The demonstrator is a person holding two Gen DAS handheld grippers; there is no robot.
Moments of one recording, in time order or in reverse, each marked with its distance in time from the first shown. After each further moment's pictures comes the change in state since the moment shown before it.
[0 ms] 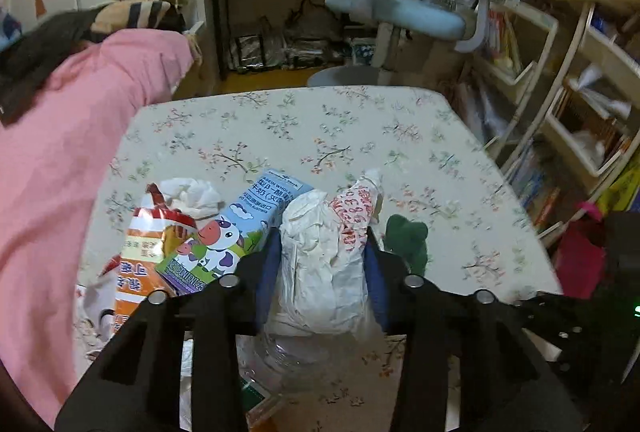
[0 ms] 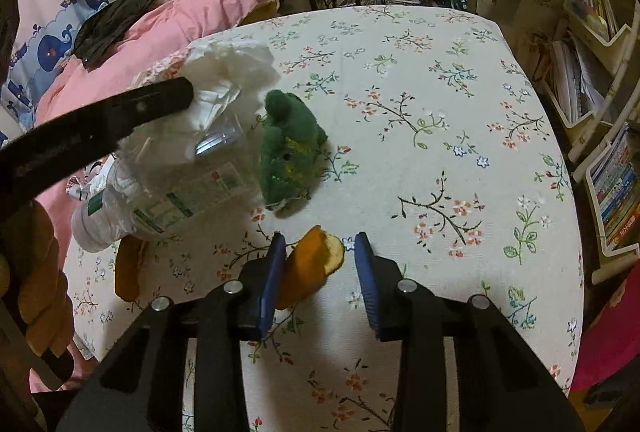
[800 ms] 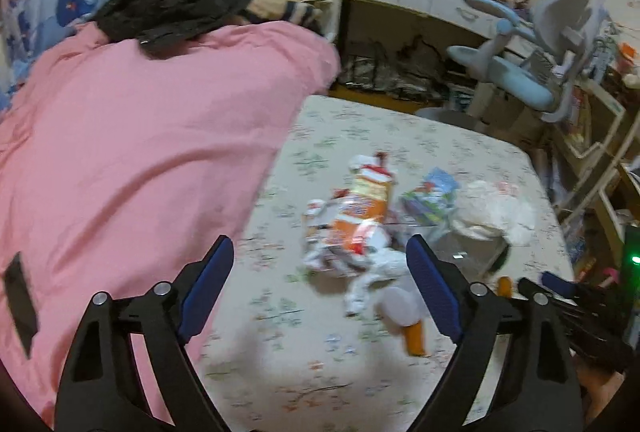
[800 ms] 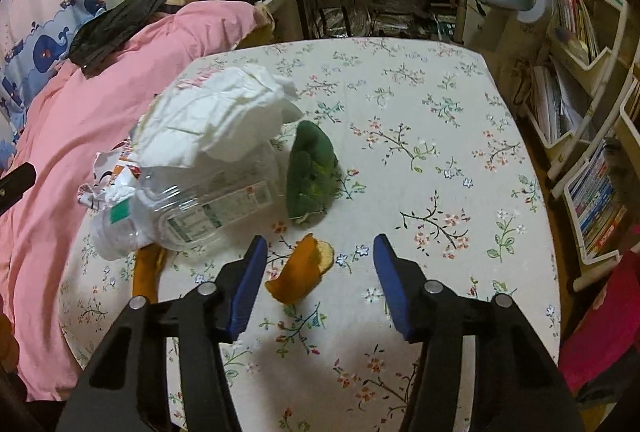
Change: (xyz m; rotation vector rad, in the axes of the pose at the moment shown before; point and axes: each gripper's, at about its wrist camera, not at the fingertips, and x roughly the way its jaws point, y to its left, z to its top) left arm -0.125 0.101 -0.061 -0.249 -0.093 0.253; right arm -0.019 0.018 -0.004 -0.006 -0.083 -0.071
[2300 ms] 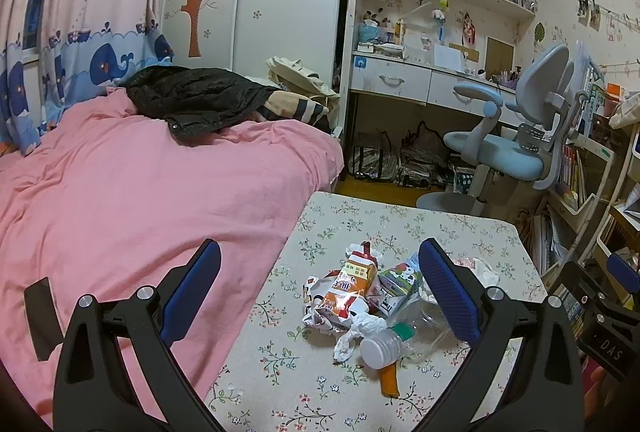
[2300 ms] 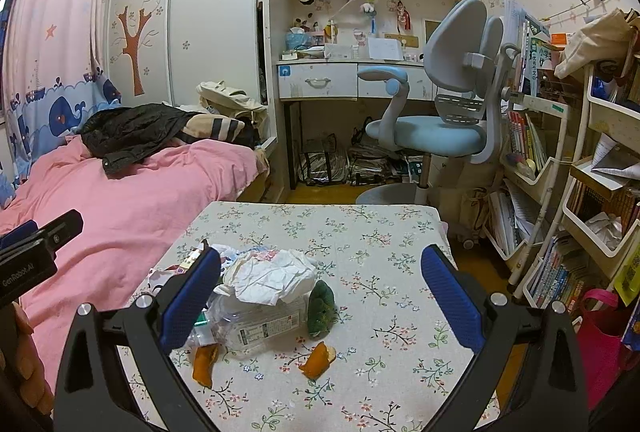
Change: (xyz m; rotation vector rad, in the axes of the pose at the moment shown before) left arm -0.086 -0.012 0.000 -0.031 -0.338 0.072; right arm -0.125 0.042 0.000 -0.043 -0.540 -0.105
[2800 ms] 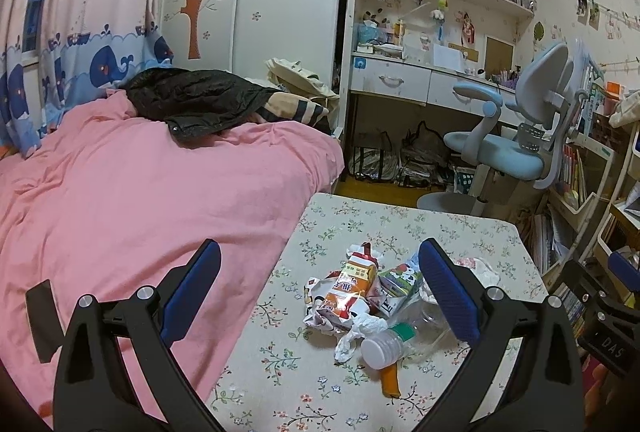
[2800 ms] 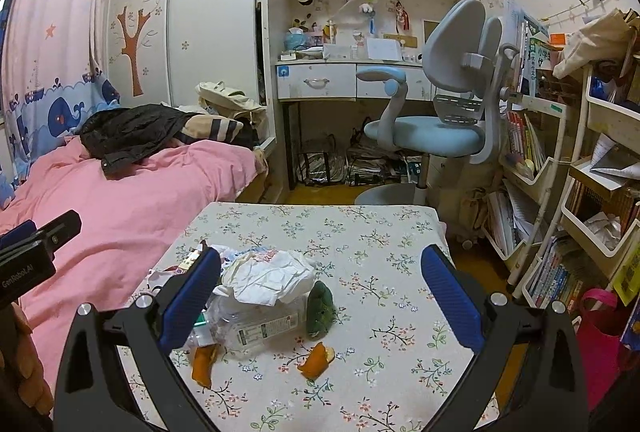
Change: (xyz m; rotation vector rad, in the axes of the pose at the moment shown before) left arm -0.001 -0.001 0.002 0.006 -0.002 0.002; right arm -0.001 -0.001 0.000 0.002 -0.002 -0.003
